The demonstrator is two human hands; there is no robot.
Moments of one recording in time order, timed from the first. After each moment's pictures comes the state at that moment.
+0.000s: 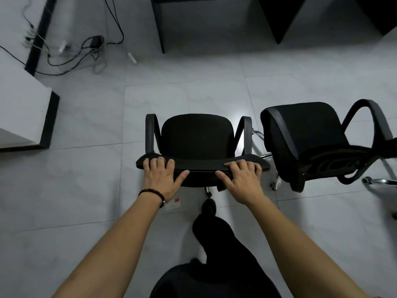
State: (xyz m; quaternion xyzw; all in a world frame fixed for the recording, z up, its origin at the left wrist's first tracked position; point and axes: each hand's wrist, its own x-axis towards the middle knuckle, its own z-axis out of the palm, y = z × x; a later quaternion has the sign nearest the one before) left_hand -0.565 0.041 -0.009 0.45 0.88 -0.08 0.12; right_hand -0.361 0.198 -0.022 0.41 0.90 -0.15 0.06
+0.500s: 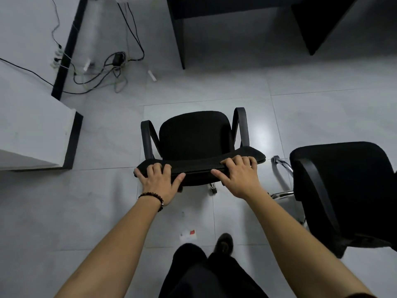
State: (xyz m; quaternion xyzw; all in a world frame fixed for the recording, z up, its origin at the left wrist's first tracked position) left_hand -0.754 0.186 -0.002 0.34 0.91 -0.12 0.19; right_hand -0.581 0.371 -0.018 0.33 0.93 -0.16 0.10
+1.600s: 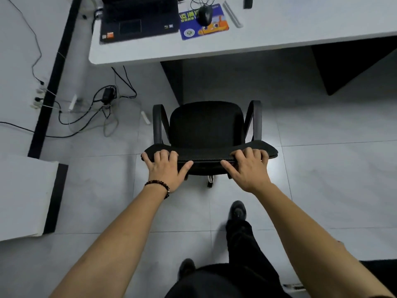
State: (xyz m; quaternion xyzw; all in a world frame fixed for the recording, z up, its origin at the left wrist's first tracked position) left_hand -1.113 0.614 -0.009 0.38 0.91 -0.08 0.13; right_hand -0.928 0.791 -0.028 0.36 0.92 -0.13 0.07
